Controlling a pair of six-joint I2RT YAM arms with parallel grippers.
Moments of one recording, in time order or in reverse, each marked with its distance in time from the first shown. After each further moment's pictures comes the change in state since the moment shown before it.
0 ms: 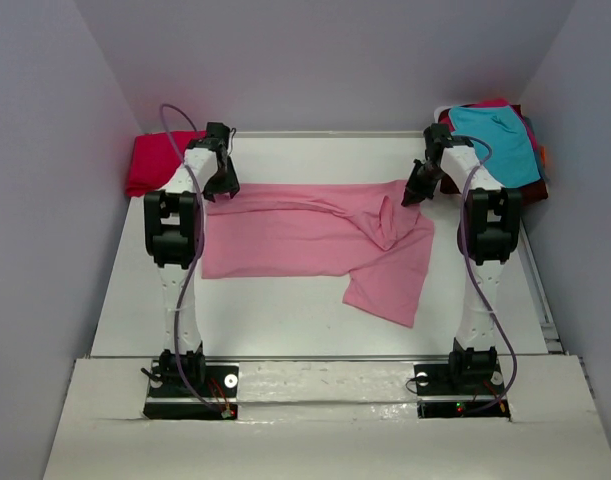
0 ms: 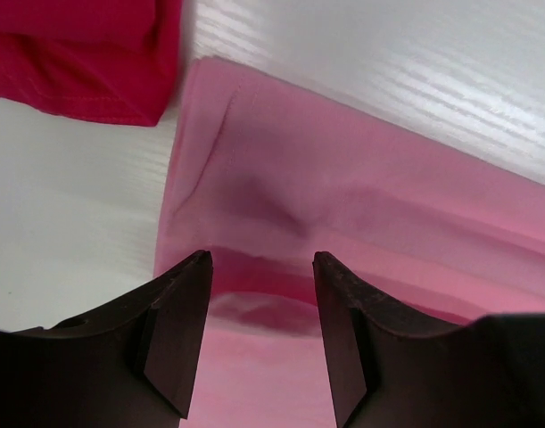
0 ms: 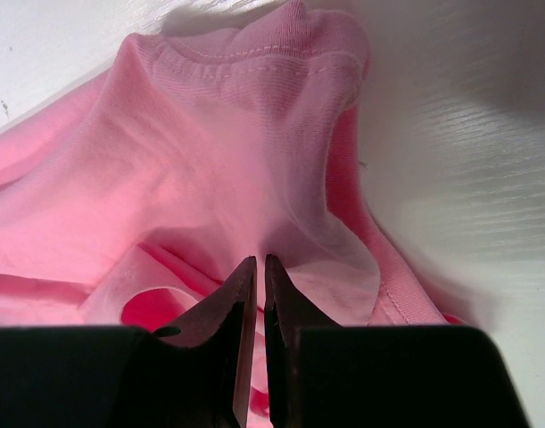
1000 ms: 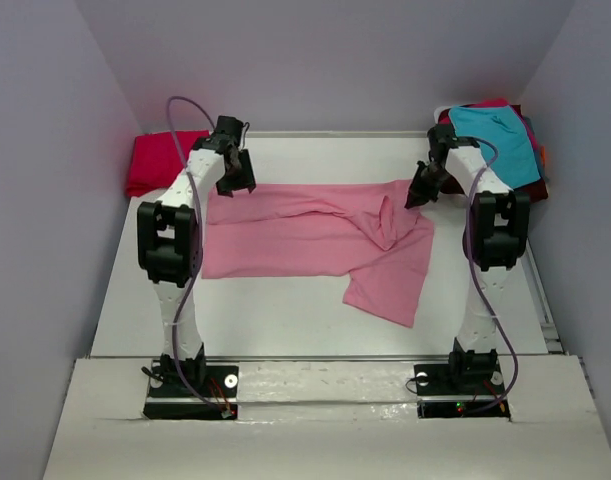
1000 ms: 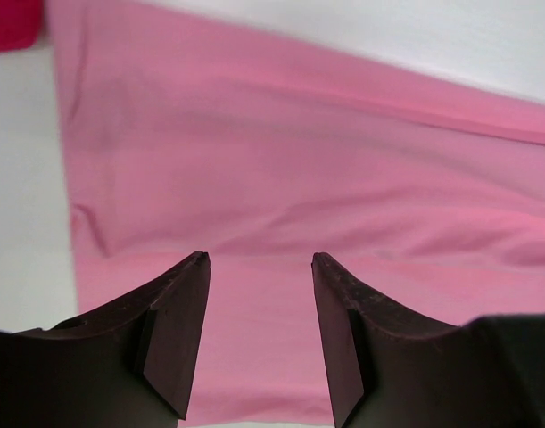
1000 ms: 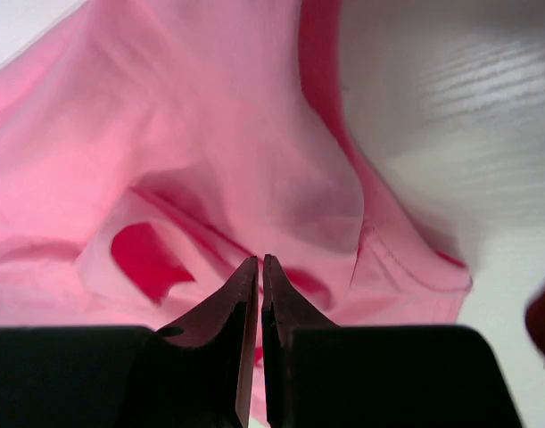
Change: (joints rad) left arm -0.064 -0.234 -0.214 0.031 0.108 -0.010; right arm 0.000 -0.074 -0.073 -0.018 -0.004 -0.003
